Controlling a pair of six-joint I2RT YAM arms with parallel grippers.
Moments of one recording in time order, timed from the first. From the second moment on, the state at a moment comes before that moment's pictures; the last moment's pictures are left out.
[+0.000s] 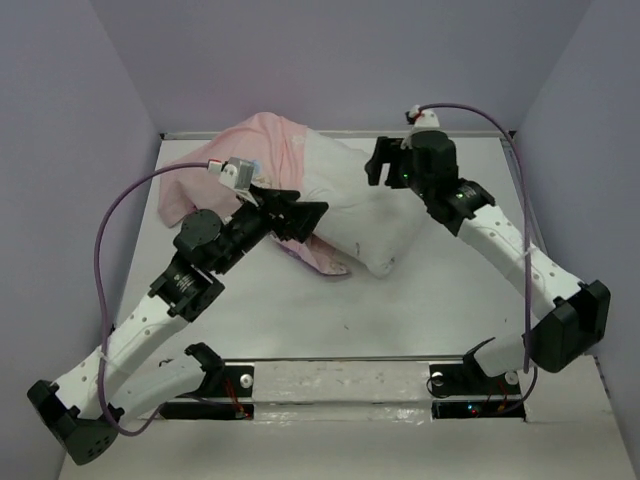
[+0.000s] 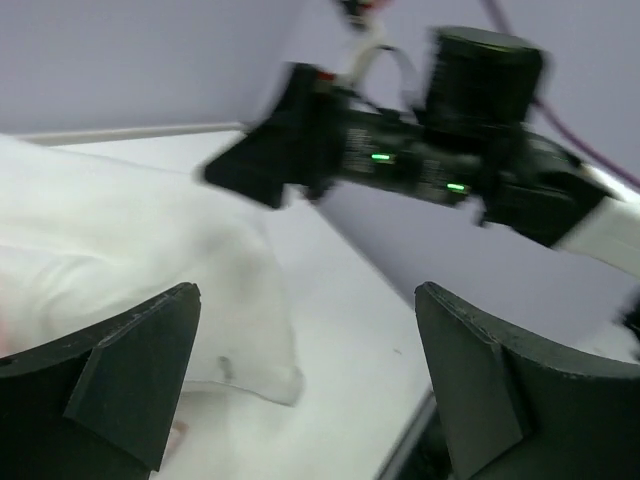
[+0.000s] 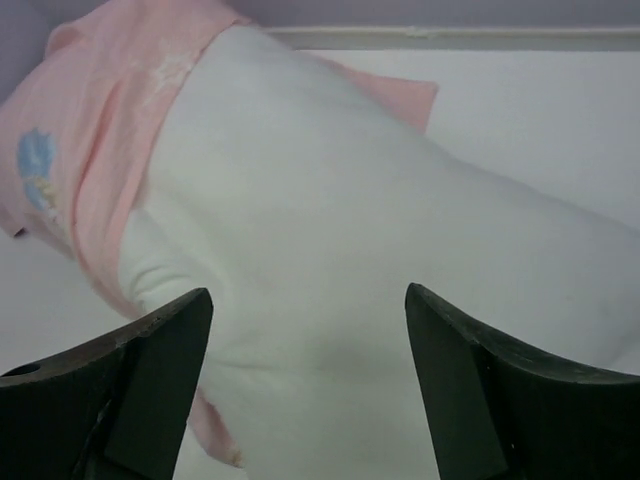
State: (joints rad) left arm -0.70 0.80 0.86 0.11 0.19 -0.57; right arm 0.62 1.49 1.41 -0.30 0.23 0.34
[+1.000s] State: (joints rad) left arm -0.47 1.82 1.41 -0.07 -0.32 -0.20; right arm 0.86 1.26 0.83 0.01 -0.01 0.48
